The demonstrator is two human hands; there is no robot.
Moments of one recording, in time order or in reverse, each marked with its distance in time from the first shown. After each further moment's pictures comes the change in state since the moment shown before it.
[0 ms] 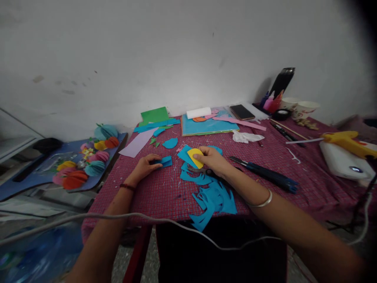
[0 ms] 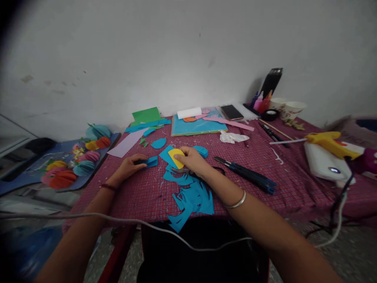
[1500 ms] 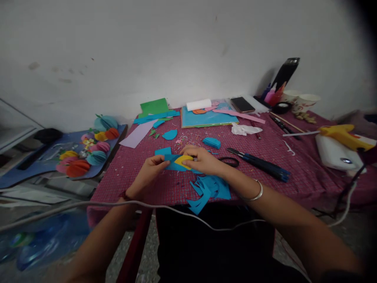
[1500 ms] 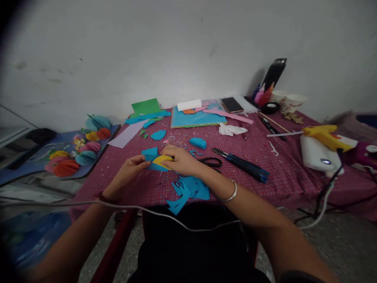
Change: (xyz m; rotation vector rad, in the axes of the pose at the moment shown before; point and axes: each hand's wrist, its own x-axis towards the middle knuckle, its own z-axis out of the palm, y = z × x) left_hand -0.048 0.103 0.033 -0.611 0.077 -0.297; right_hand -0.022 -0.018 0.023 -0.563 -0.282 -0.532
